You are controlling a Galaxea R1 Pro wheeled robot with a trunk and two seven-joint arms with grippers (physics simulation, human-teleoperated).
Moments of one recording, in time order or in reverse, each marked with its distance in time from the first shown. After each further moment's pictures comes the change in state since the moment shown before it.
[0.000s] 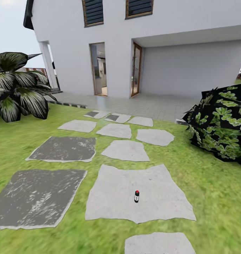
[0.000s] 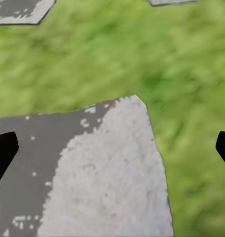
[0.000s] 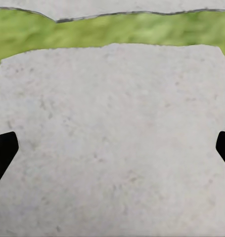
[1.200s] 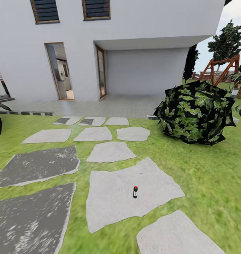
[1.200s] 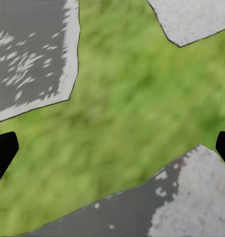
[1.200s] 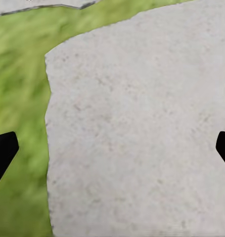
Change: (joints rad) left arm 0.000 0.000 0.000 0.000 0.000 -0.001 -0.011; right arm 0.000 0.000 0.000 0.000 0.000 -0.008 0.000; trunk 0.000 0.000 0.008
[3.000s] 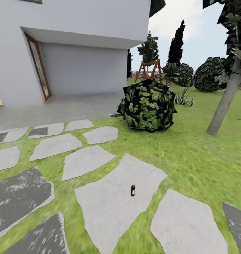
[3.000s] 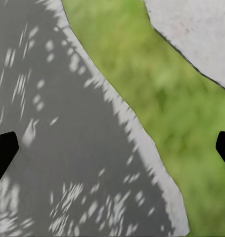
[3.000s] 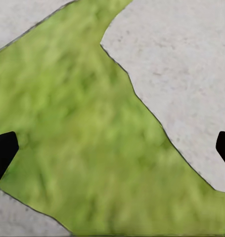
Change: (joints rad) left arm 0.000 0.002 0.001 0.000 -0.002 0.001 0.000; right arm 0.000 0.000 0.000 0.000 0.000 -0.005 0.000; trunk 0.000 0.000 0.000
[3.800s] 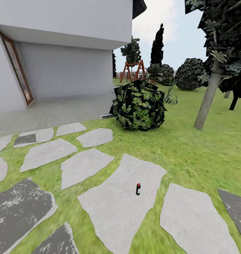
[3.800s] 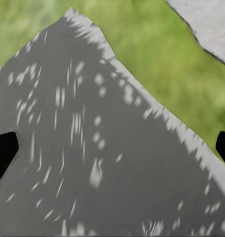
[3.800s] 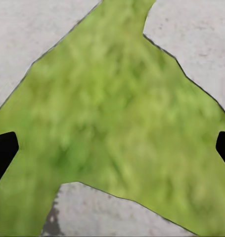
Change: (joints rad) left arm 0.000 0.000 0.000 0.000 0.000 0.000 0.000; right arm 0.000 0.001 0.001 -0.003 -0.001 0.001 0.002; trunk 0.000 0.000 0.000
